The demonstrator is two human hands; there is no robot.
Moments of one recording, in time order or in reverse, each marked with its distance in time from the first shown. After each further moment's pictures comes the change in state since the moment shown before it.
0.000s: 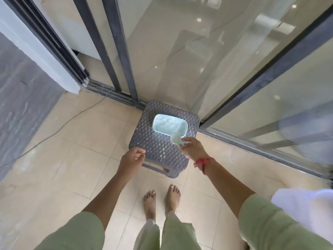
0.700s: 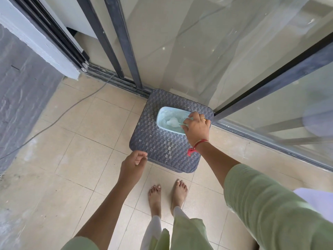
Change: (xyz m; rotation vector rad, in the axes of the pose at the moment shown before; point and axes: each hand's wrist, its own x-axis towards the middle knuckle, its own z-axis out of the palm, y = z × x) left_hand 0.027 -0.041 0.029 -0.006 0.074 -0.049; right_hand 0.133 0.012 0.025 -1.006 0.371 -0.477
